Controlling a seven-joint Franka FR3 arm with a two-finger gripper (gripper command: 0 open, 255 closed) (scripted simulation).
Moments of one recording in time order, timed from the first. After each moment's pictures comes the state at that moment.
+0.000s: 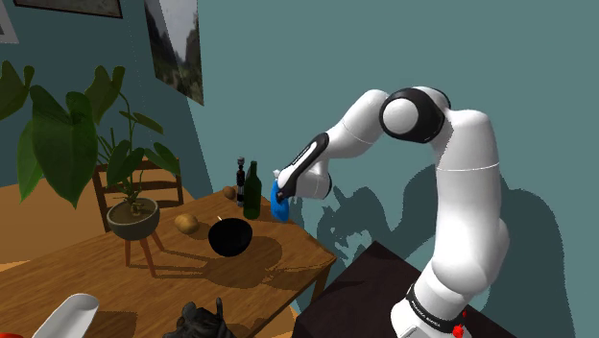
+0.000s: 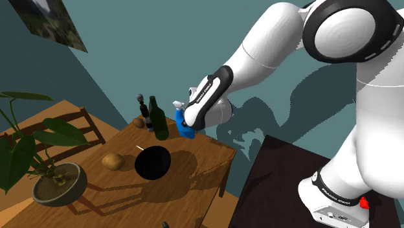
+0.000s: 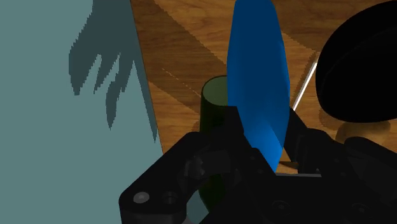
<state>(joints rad) -0.06 0.49 0.09 -2.25 0.55 3.22 -0.55</state>
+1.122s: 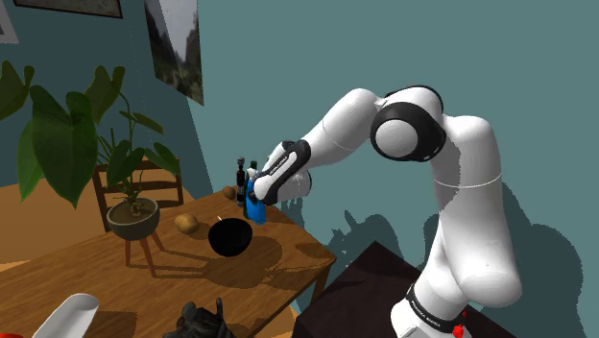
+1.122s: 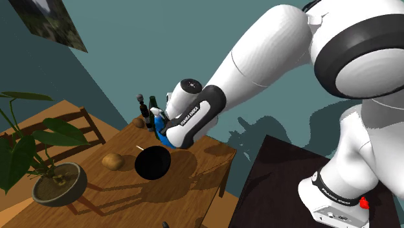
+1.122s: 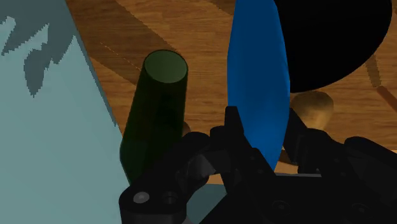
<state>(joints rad) 0.47 0.50 -0.28 -2.16 0.46 3.09 -0.21</state>
